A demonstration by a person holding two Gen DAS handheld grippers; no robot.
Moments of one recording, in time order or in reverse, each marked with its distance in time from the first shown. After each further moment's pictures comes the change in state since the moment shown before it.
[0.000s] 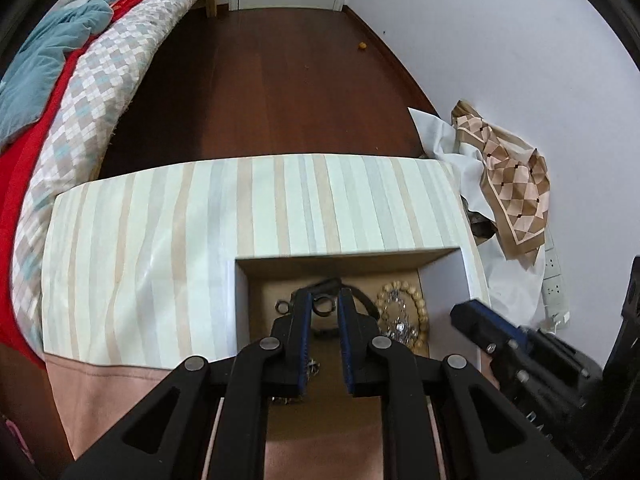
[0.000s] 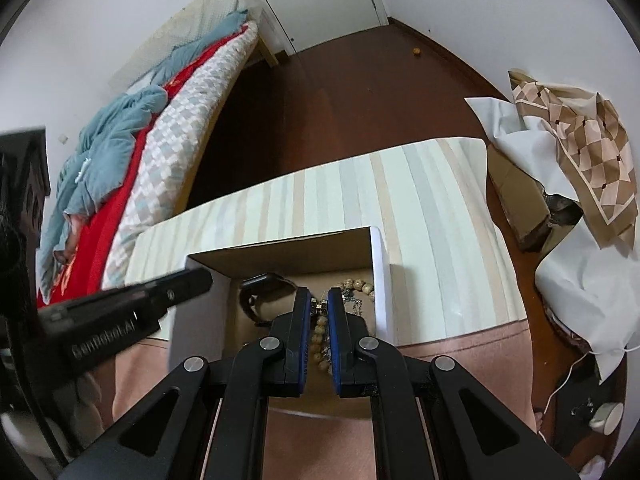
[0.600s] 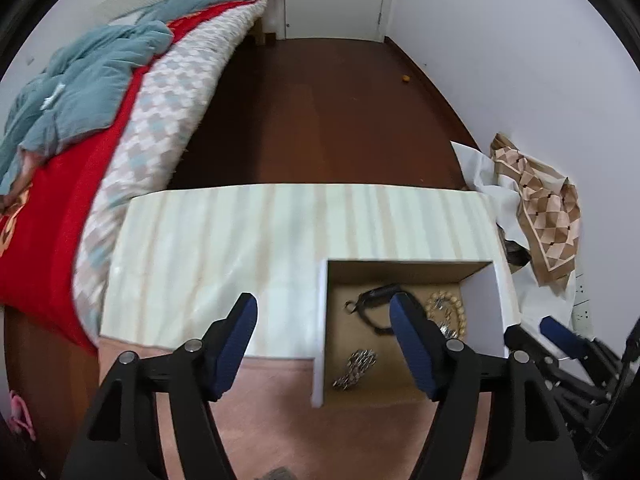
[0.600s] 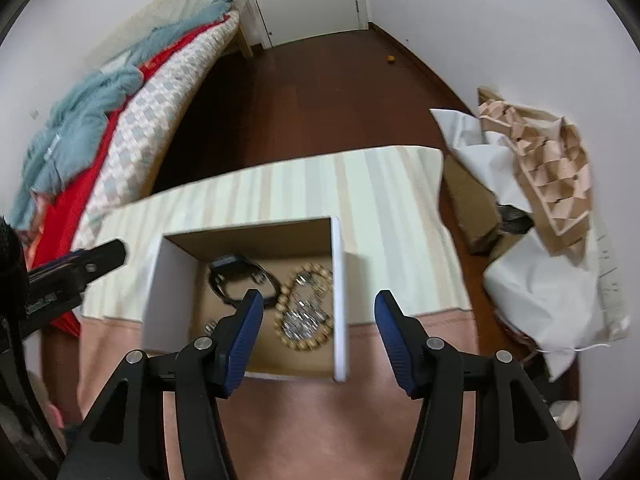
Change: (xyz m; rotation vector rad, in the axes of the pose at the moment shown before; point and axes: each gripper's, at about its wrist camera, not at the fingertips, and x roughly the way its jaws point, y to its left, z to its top) left arm -0.057 0.024 -0.028 -0.049 -0.133 0.180; right arm -0.035 0.012 -0.014 -0.073 0.009 -0.207
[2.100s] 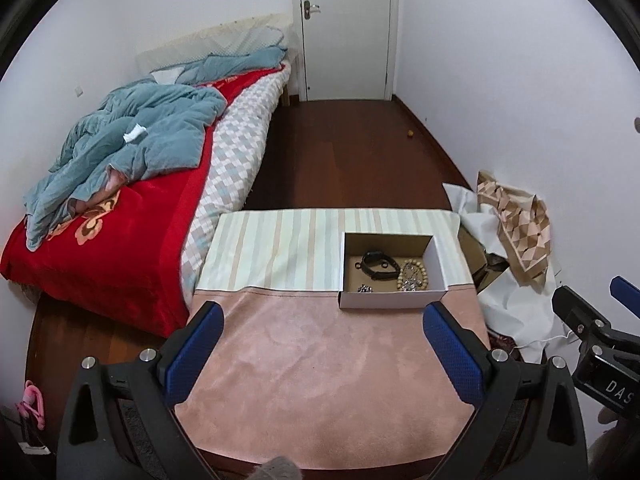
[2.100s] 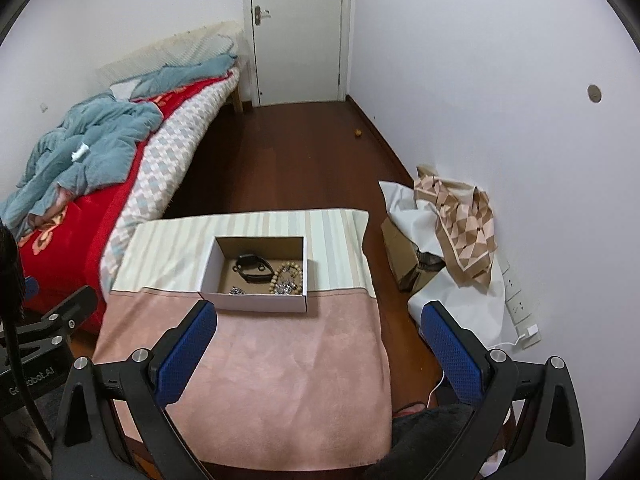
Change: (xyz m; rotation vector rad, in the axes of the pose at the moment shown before) left arm -0.228 0.000 -0.109 0.009 -0.230 0.075; right arm -0.269 0.028 -0.089 -0.082 -0.253 -0.142
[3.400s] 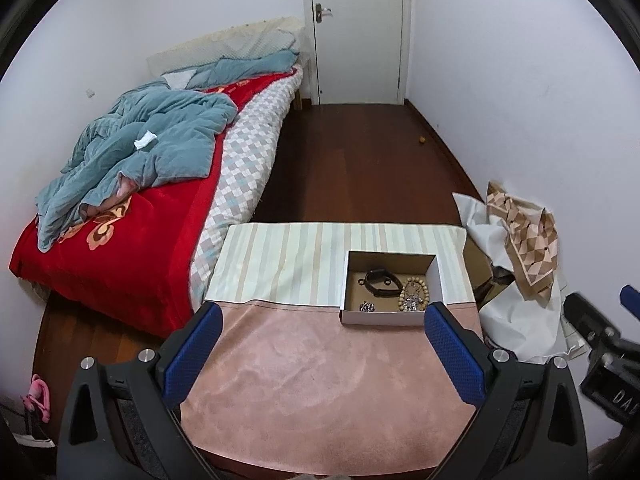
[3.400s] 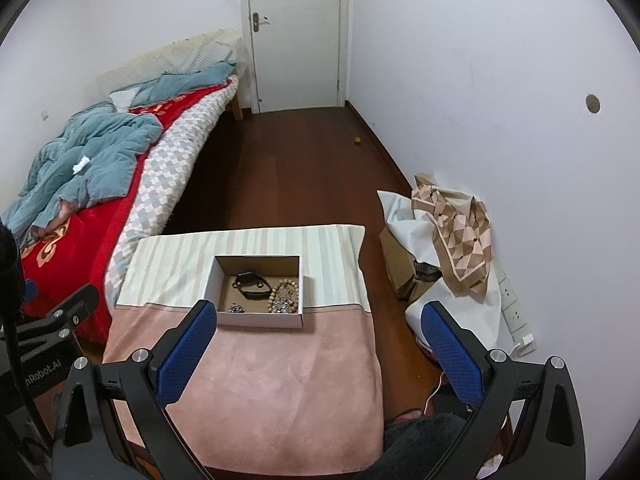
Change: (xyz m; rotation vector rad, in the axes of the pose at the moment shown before) left arm 0.005 -0.013 0.029 -0.015 0.022 0.053; right arm 0.000 -0.015 0.034 0.016 0.008 0.000
